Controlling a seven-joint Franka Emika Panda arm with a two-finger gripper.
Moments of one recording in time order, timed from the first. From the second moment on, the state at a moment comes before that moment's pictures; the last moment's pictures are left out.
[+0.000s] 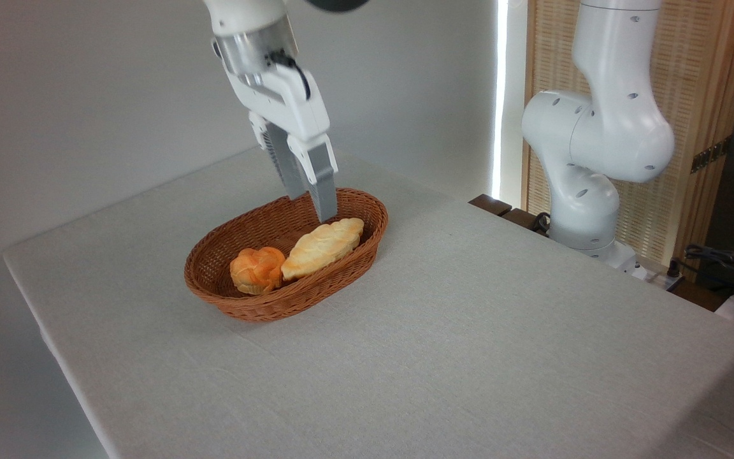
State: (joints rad) arm -0.05 -0.16 -0.21 -1.89 -0.04 1.64 0.62
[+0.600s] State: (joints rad) arm -0.03 -0.13 -0.02 -1.72 -0.04 1.63 0.78
